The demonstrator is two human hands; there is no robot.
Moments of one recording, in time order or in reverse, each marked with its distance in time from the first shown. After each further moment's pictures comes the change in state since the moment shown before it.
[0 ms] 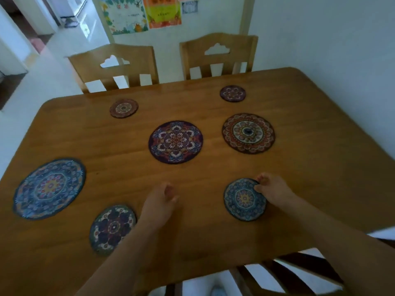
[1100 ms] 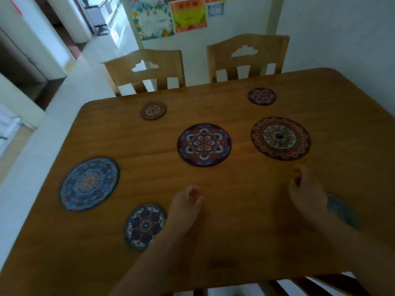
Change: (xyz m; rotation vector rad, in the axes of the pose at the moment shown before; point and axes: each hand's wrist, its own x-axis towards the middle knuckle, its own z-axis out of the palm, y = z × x) left_hand -0.007 0.002 -0.002 -0.197 0.008 -0.007; right_hand -0.006 -0.007 0.011 -0.016 0.418 -0.086
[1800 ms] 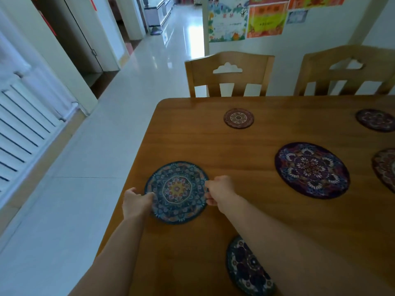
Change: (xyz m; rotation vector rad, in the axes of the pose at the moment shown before) left_hand 0.075 -0.247 -0.287 -0.311 0.586 -0.555; right_hand -0.120 -0.384 0.292 0.556 -0.753 0.382
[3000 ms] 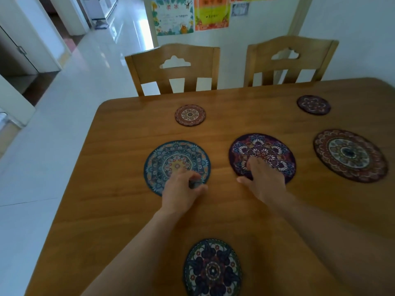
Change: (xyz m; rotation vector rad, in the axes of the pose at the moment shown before) left_hand -0.078 0.077 0.165 0.392 -0.436 0.900; right_hand 0.031 0.024 -0.218 -1.257 0.532 -0.523
